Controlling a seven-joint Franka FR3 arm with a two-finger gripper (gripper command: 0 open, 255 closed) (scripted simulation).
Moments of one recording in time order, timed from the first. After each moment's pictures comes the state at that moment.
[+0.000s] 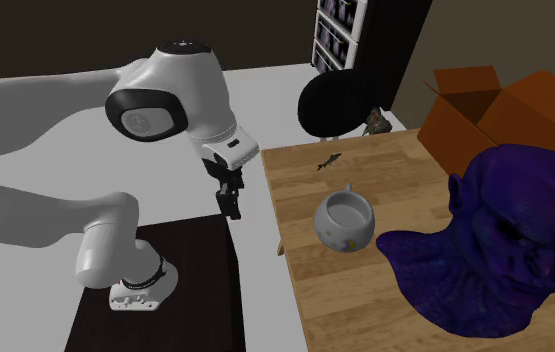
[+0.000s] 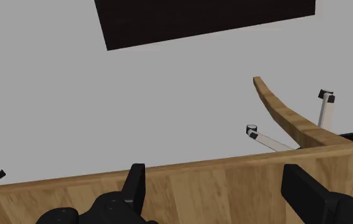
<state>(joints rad) 0.02 -0.79 -0.04 -2.37 -0.11 1.69 0.17</state>
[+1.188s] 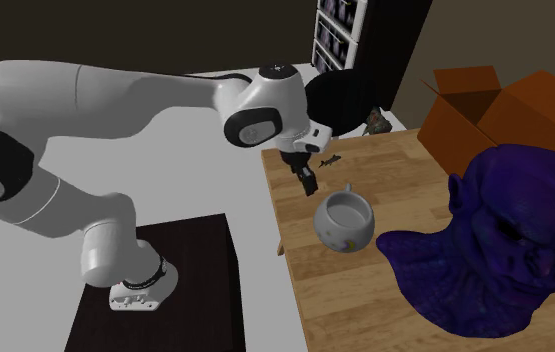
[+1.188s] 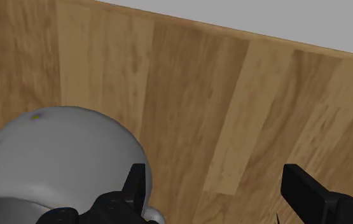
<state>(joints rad) 0.17 -0.30 -0.06 -2.19 -0.03 2.12 -0.07</state>
